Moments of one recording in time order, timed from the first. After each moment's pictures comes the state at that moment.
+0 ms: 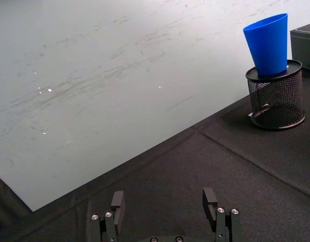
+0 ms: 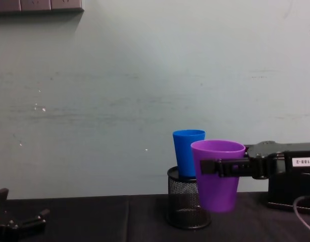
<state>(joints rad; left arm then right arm) -0.20 0.60 0.45 -1.41 -0.25 -0.12 0.03 0.52 0.55 -0.52 -1.36 0.56 0.12 0.77</state>
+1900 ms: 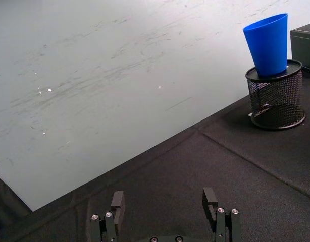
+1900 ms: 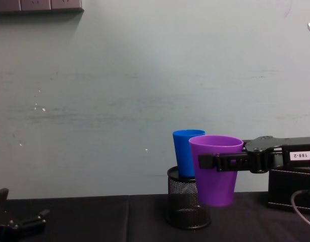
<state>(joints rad) -0.20 0.60 0.45 -1.41 -0.25 -0.12 0.03 0.54 0.56 -0.54 -1.36 0.58 0.13 0.77</state>
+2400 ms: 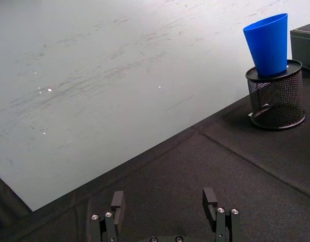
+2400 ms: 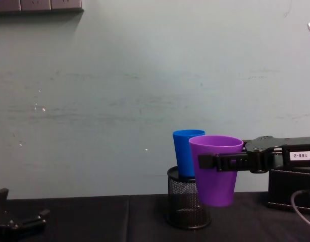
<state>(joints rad) -0.20 0.60 0.45 -1.41 -0.25 -0.12 0.03 0.54 0.56 -0.54 -1.36 0.58 0.13 0.77</state>
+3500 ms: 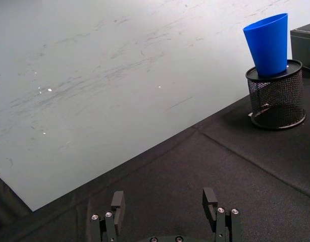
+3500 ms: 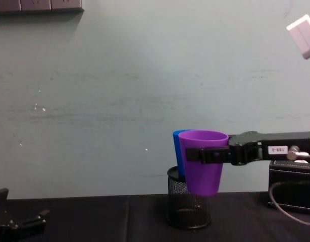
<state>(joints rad) -0.20 0.60 0.45 -1.41 -0.25 -0.12 0.03 0.62 0.49 -0.58 -1.27 0.56 0.10 0.73</state>
